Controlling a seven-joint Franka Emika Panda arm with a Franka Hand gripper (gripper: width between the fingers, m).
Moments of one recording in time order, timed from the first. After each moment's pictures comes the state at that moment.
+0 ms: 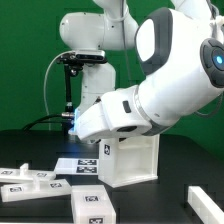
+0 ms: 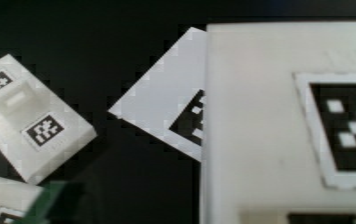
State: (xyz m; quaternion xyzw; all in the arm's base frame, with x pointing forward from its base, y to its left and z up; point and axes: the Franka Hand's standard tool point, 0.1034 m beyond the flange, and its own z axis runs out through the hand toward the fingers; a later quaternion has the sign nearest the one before) arm 0.432 -0.001 0.085 0.85 0.23 -0.45 0.14
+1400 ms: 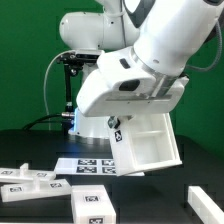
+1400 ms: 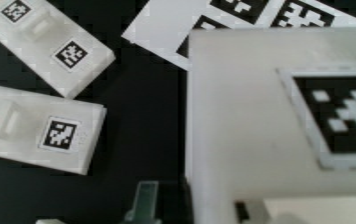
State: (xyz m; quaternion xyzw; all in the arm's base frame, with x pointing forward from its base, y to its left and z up) arm 0.473 0.008 0.124 0.92 0.24 -0.31 0.09
